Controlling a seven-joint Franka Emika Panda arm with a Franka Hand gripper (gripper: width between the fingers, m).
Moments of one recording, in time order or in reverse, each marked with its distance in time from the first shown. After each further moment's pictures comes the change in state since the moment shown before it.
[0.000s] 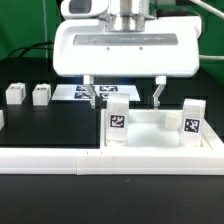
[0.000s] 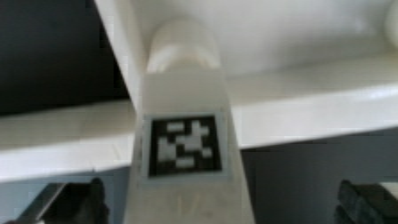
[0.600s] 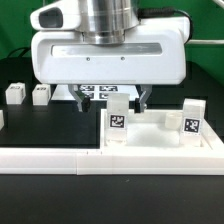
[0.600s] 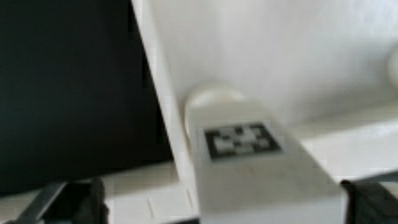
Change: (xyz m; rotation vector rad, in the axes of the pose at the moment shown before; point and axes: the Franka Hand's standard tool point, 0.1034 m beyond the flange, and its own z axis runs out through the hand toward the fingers) arm 0.010 0.017 0.002 0.015 -0.342 0.073
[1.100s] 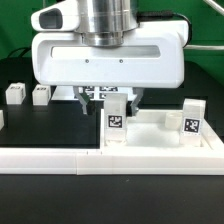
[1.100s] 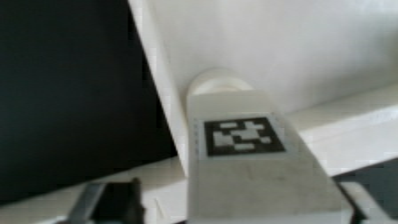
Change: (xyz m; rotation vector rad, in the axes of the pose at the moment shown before) arm -0.001 0.003 0.005 -0.001 0.022 0.169
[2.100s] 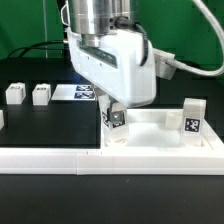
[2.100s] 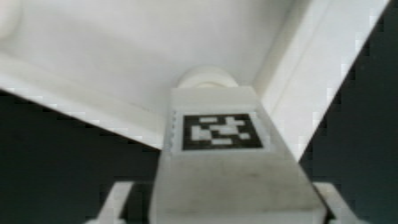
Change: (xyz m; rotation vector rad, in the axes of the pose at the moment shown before) arm -0.003 0.003 0.003 0.004 0.015 1.018
